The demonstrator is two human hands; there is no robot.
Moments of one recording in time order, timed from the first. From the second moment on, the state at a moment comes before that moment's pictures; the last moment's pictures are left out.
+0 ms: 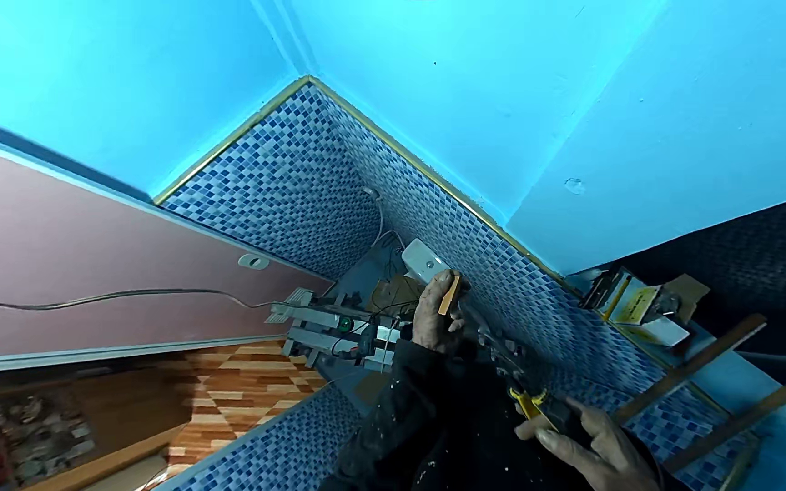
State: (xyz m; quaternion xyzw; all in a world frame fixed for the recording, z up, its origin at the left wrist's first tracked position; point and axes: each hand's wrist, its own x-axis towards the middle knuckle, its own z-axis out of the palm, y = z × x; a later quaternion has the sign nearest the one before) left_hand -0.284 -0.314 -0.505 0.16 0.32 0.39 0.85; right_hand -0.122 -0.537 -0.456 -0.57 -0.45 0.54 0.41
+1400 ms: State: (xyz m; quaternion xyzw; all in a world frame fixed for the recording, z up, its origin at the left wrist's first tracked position) left_hand -0.287 -0.326 -0.483 0.22 0.31 0.45 0.81; right_hand -0.128 -0.547 -0.445 -0.57 -0.44 0.56 0.42
